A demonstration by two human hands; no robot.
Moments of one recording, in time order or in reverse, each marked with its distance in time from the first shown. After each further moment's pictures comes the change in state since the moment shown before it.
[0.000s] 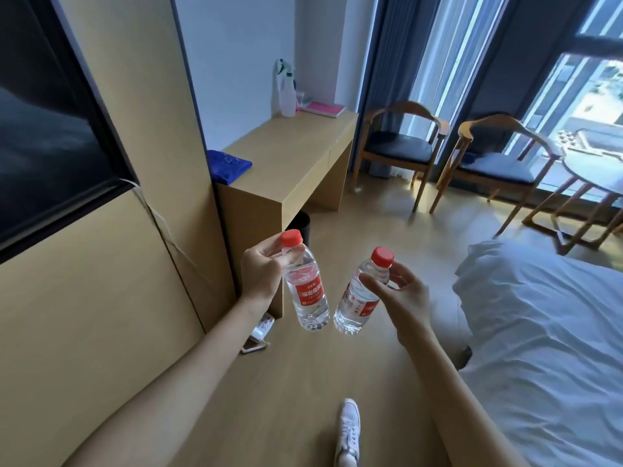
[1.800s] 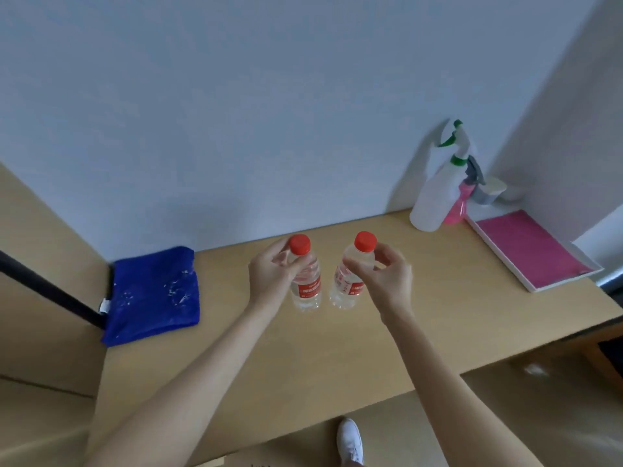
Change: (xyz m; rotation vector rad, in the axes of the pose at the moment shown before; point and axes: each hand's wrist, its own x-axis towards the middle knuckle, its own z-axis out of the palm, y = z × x) left_hand 0.824 -0.080 0.206 0.182 0.835 0.024; right_hand 0.949 0.048 0.389 -0.091 -0.833 -0.113
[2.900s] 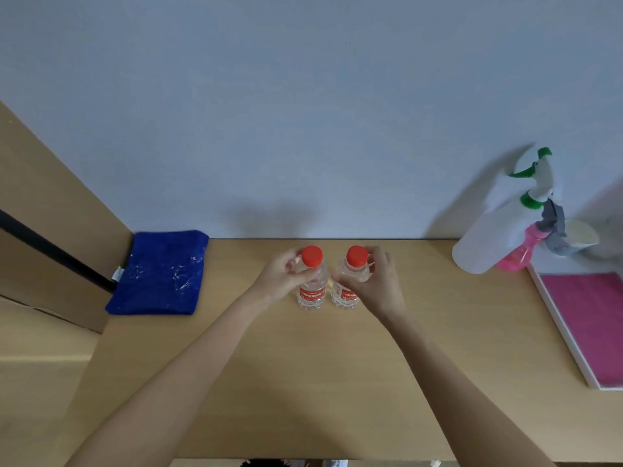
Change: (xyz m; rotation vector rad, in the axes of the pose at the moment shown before) left_hand 0.058 -0.040 0.016 0.117 -0.212 -0.171; right_hand 0.096 0.025 0.026 -0.223 -0.485 -0.135
